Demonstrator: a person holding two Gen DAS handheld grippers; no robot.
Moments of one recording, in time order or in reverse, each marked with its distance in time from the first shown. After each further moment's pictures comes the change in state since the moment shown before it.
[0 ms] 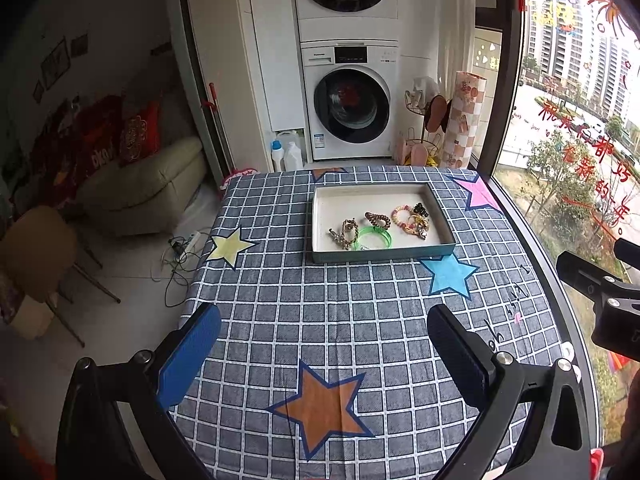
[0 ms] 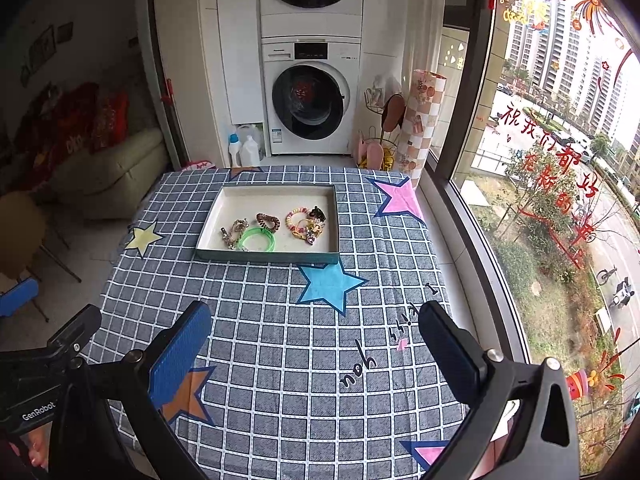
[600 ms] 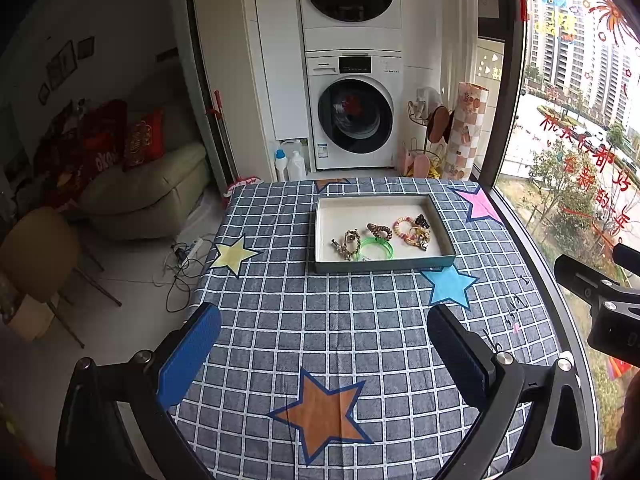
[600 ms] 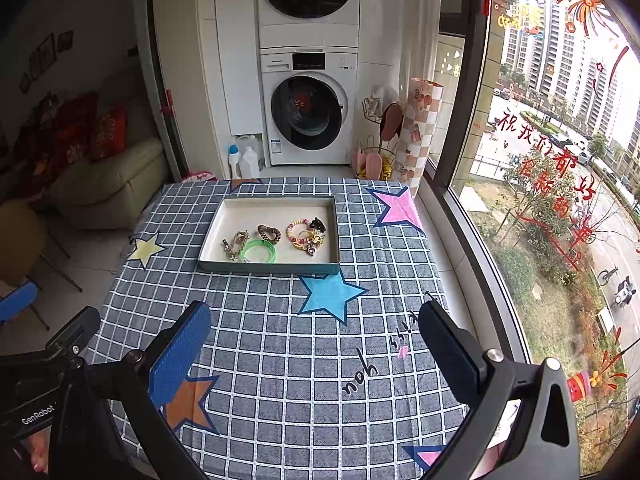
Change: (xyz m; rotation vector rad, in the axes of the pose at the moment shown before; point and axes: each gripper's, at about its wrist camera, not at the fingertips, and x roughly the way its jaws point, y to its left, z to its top) left arm -0.008 0.001 0.002 -0.015 -0.033 0.009; right arm -0.005 0.002 0.003 0.009 -0.035 0.003
